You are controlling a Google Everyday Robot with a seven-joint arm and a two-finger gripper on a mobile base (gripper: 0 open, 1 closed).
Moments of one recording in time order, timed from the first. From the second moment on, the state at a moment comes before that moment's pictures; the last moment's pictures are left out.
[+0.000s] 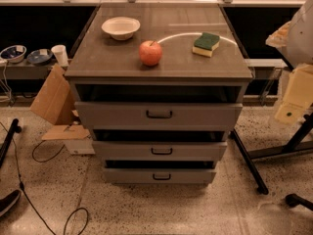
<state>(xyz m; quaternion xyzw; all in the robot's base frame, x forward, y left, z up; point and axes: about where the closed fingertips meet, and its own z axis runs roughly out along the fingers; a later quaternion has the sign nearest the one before) 0.438 -0.217 0.976 -0.60 0.78 -0.03 0.16</state>
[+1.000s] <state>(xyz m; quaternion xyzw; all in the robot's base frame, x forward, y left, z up) 0.436 -0.192 0.953 -0.65 0.75 -0.04 0.15</state>
